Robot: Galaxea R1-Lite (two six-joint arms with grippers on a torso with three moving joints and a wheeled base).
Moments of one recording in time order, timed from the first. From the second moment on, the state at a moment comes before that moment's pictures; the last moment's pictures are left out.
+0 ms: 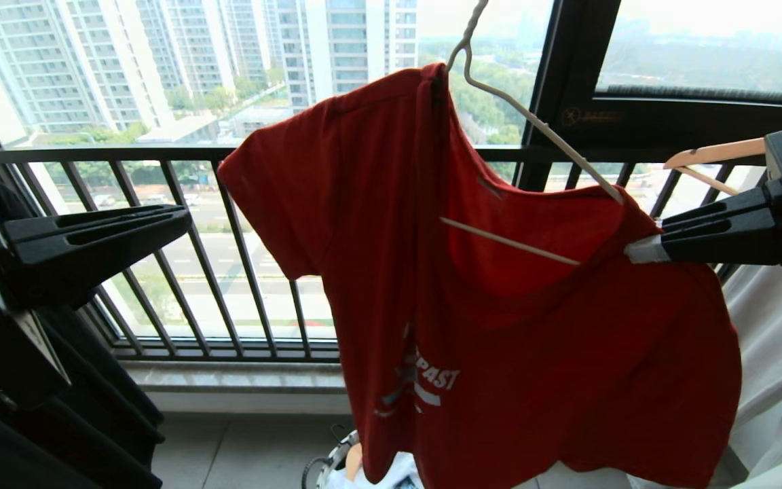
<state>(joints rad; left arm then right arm) -0.66 0.97 -0.80 -0.27 -0.03 0.23 0.42 1.34 -1.50 0.65 0.44 -0.57</state>
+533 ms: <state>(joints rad) -0.78 1.05 -0.82 -0.28 -0.03 0.09 0.49 1.32 -1.50 0.67 0.43 -0.54</state>
